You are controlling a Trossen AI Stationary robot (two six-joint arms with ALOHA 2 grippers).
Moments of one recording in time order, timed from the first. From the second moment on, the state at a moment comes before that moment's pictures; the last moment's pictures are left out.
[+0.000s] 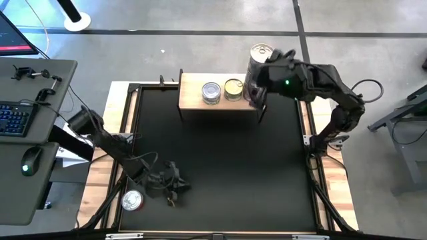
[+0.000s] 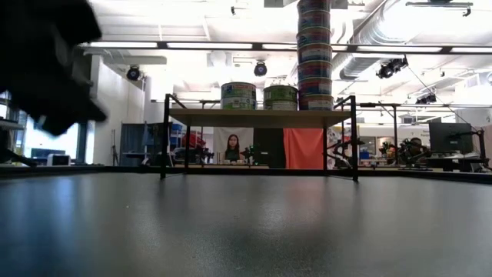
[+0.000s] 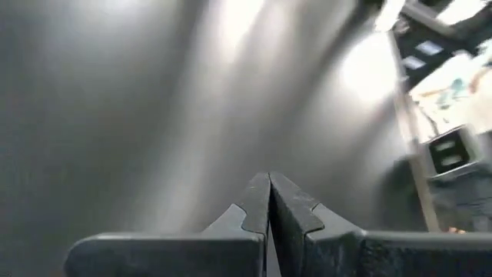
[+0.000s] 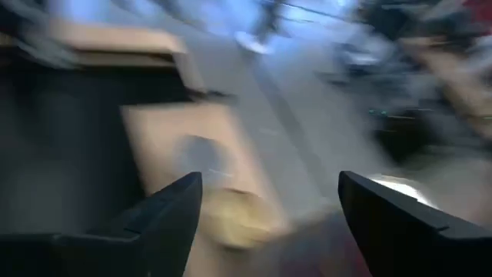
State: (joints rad) left arm -0.73 1.56 0.52 0.37 -0.58 -0.85; right arm -0.03 1.66 2.36 -1.31 0.59 -0.12
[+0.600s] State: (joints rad) left arm -0.78 1.44 1.05 -0.77 -0.20 -0.82; right arm 0.36 1.38 1.21 -0.95 0.13 0.48
